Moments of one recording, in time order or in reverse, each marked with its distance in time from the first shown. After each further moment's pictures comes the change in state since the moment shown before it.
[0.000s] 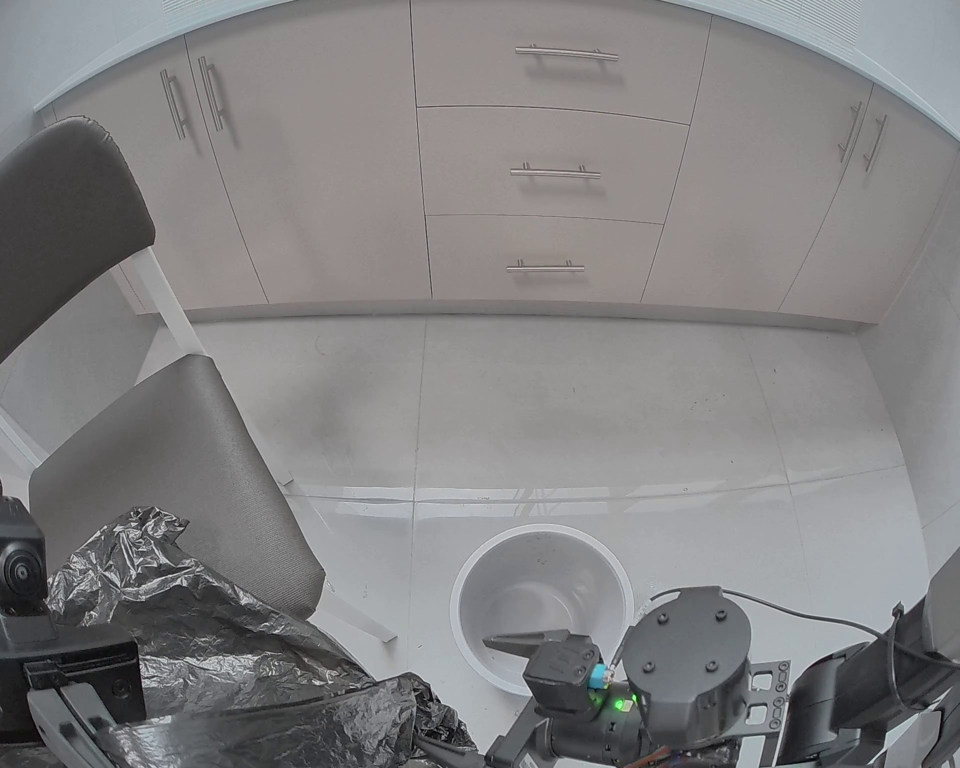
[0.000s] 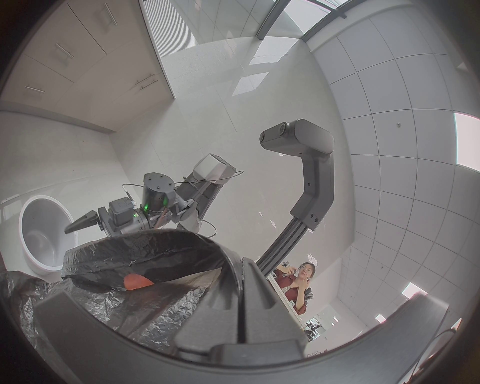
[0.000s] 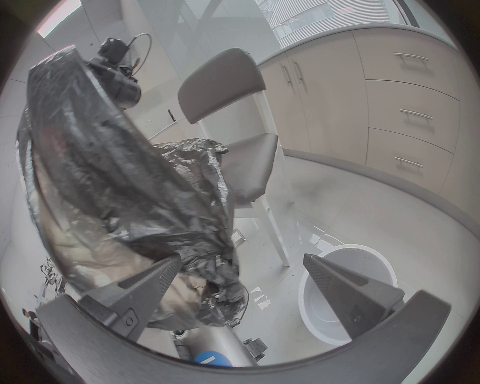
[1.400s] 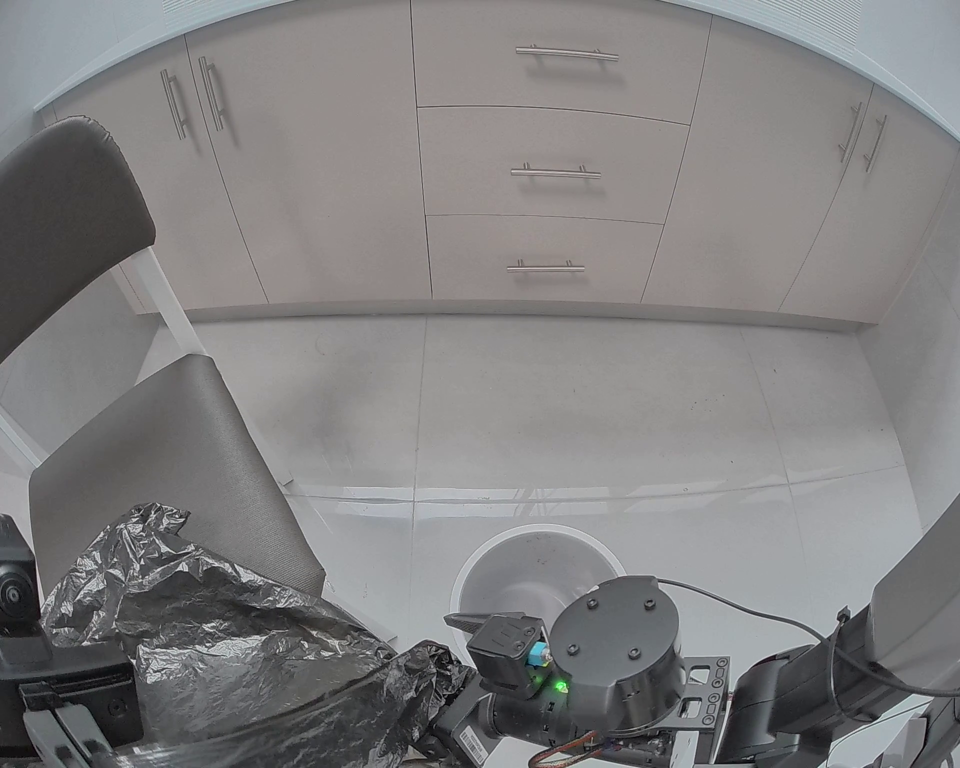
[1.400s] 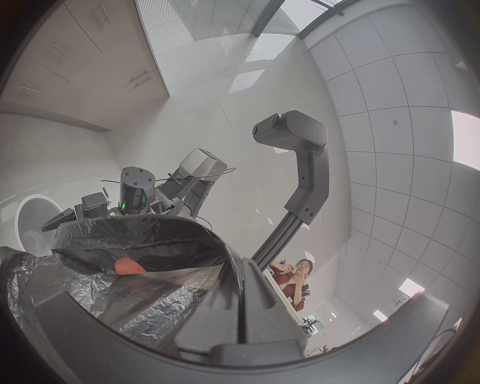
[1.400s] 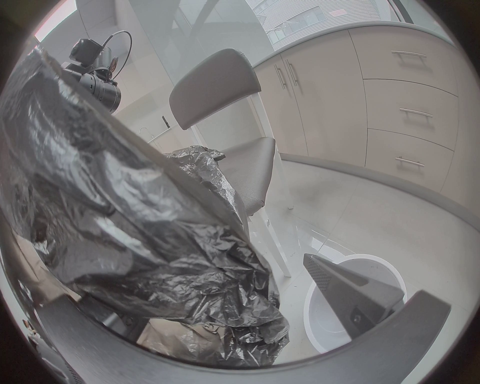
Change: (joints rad) left arm -0.032 -0.026 0.016 0.000 0.000 0.000; right arm 0.004 0.107 -0.132 -0.011 -0.033 0.029
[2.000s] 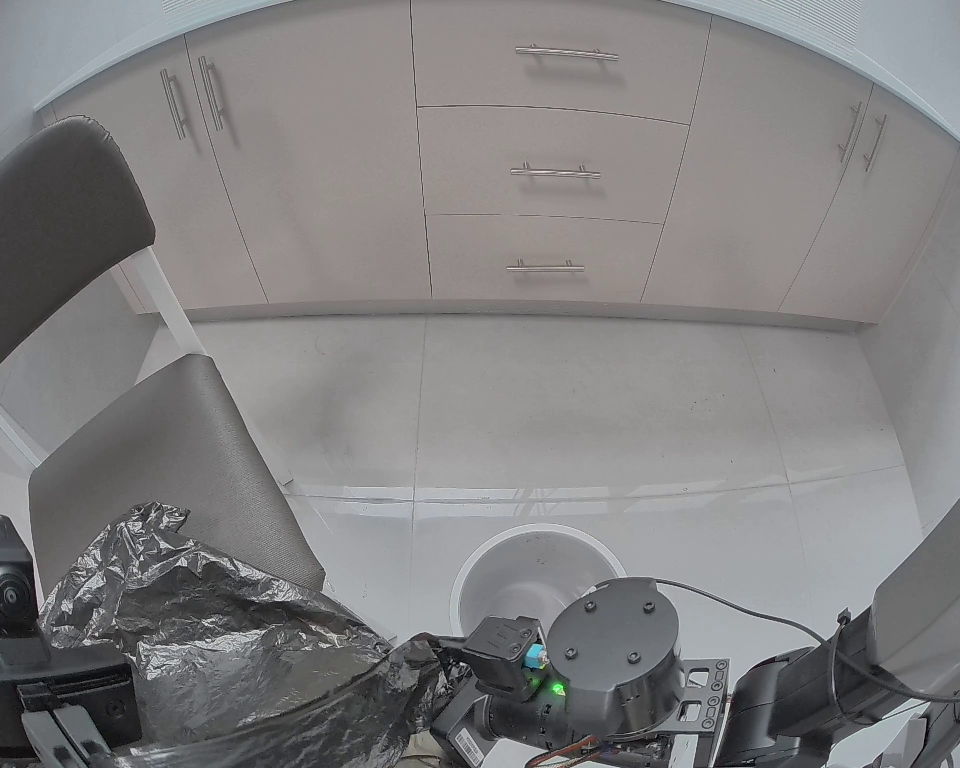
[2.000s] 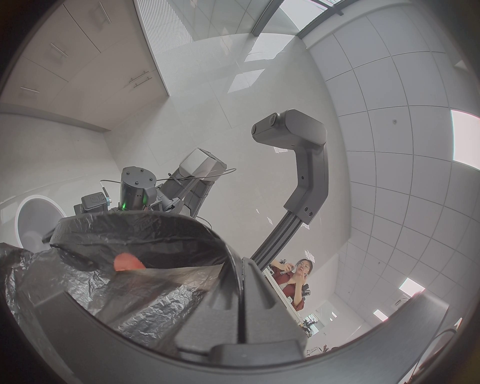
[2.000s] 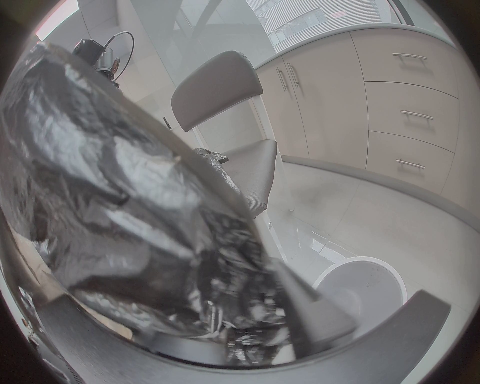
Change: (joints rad) left arm -0.001 -0.004 0.001 0.000 0.000 0.000; right arm 0.011 -0.001 -0.007 -0.003 -0.007 -0.002
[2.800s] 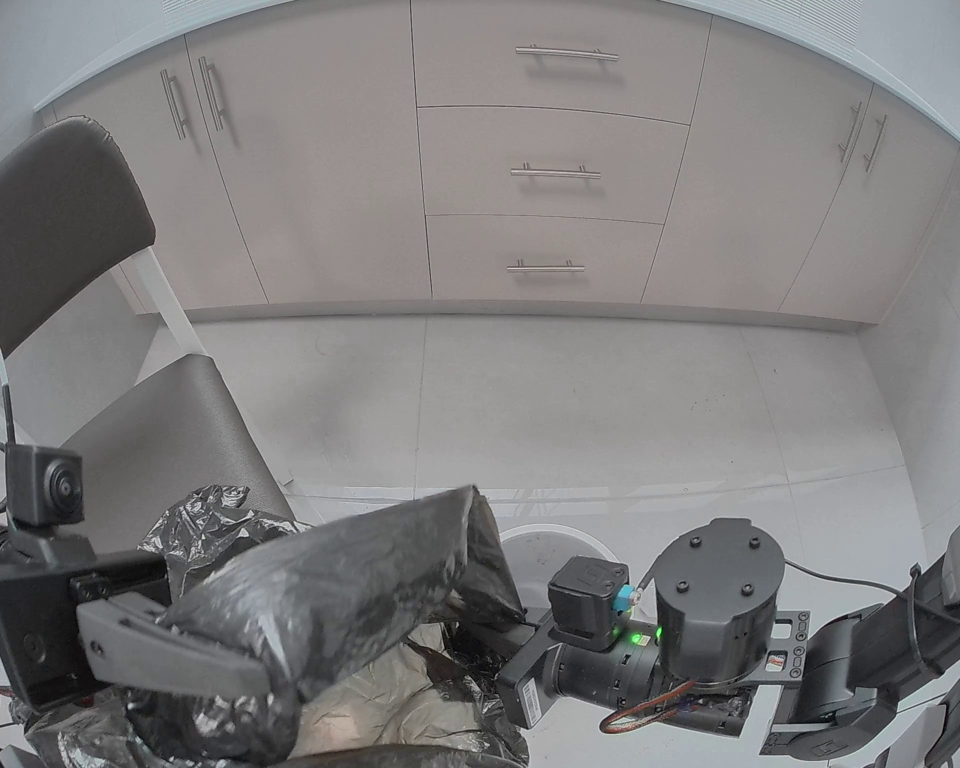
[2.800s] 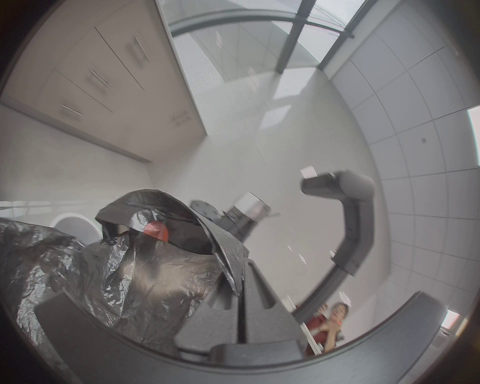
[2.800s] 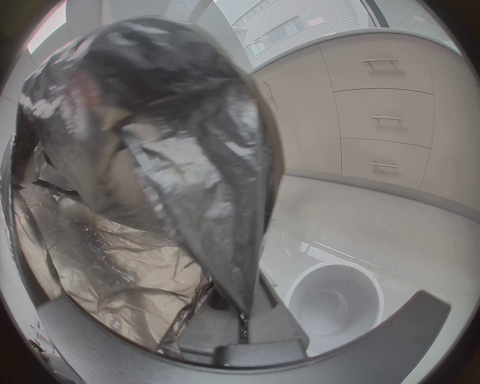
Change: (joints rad) left arm -0.029 0.077 -0.048 0.002 0.392 0.002; right arm -0.078 -0.139 0.071 0.005 -0.024 0.043
